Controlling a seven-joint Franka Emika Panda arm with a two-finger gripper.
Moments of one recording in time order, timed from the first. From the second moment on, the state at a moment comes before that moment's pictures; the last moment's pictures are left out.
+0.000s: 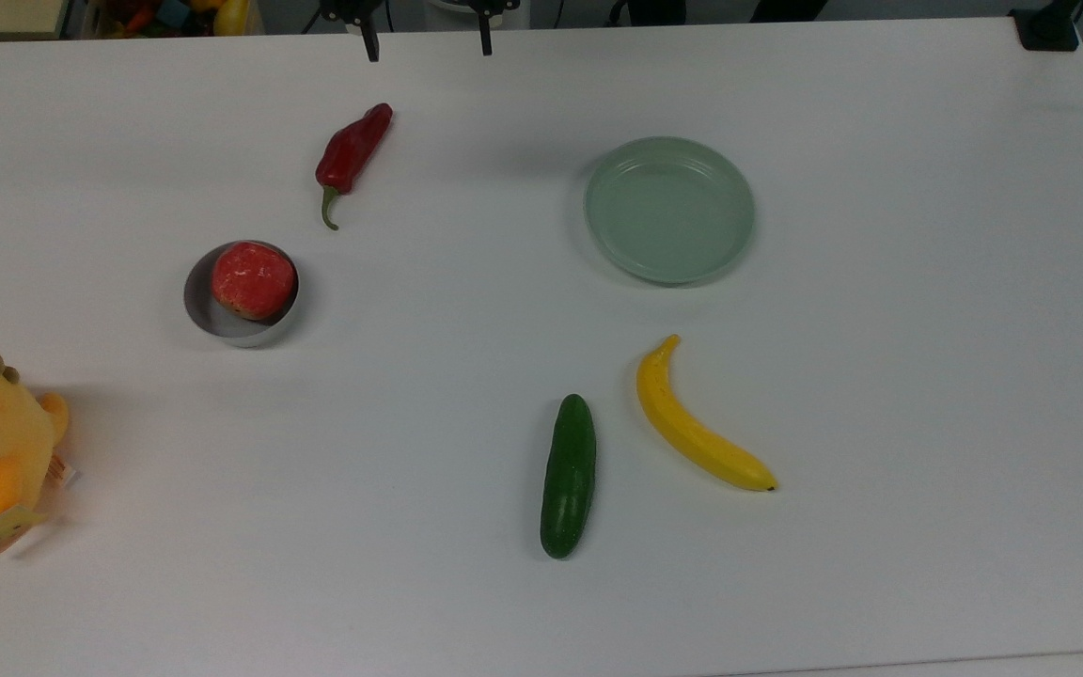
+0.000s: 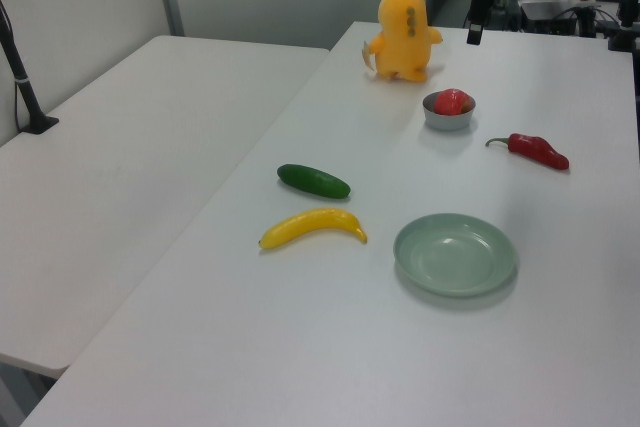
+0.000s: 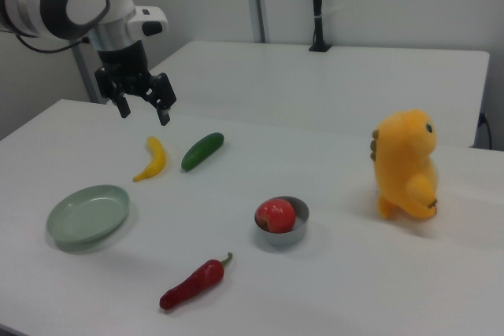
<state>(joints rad) 0.09 -0.05 -0.04 -1.74 0.04 1.80 -0.06</state>
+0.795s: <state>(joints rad) 0.08 -0.05 -0.04 -1.74 0.04 1.80 -0.06</state>
